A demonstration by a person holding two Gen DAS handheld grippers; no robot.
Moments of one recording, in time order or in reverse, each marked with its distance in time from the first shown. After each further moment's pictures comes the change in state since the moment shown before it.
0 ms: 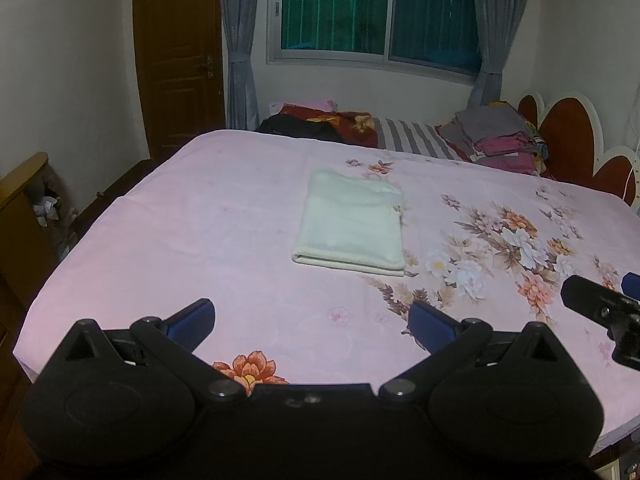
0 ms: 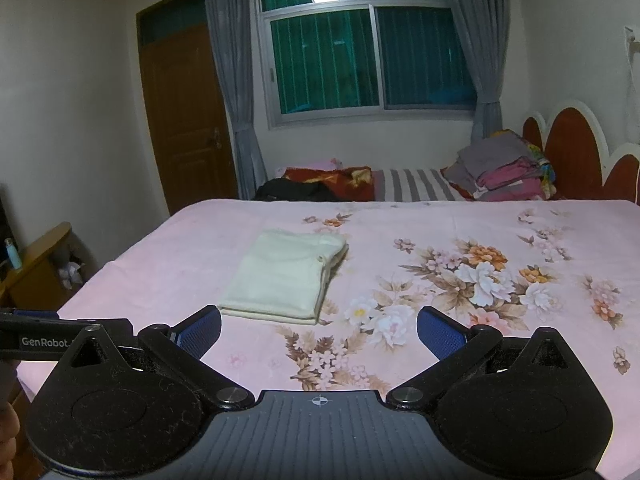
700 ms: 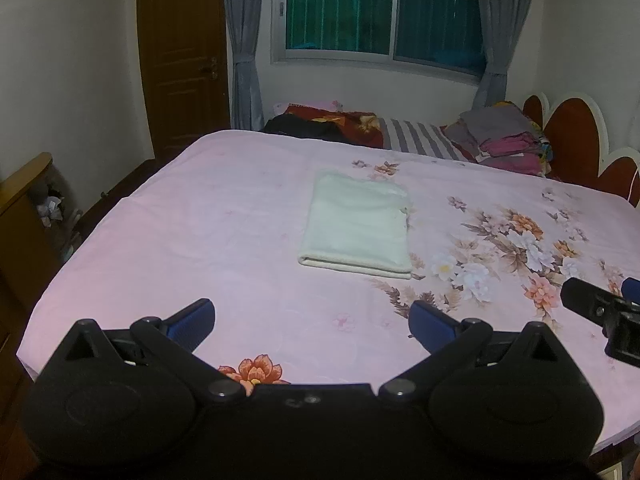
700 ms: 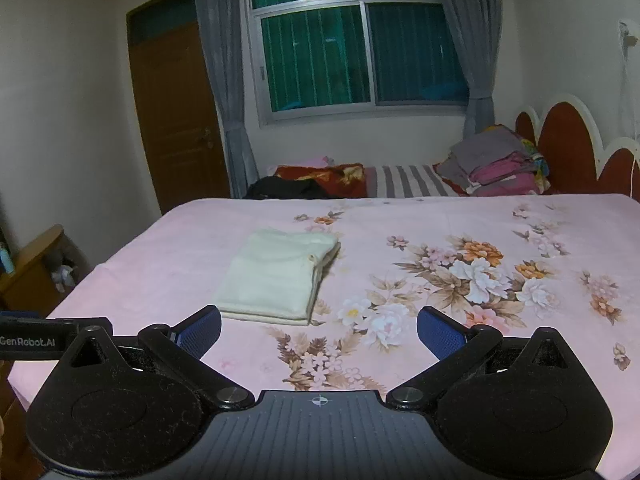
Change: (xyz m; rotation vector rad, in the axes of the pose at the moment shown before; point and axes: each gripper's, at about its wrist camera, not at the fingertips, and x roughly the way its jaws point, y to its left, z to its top) left arm 0.006 0.003 0.008 -0.002 0.004 0.013; right arm 0.010 -0.004 0.002 0.013 0.010 -0.020
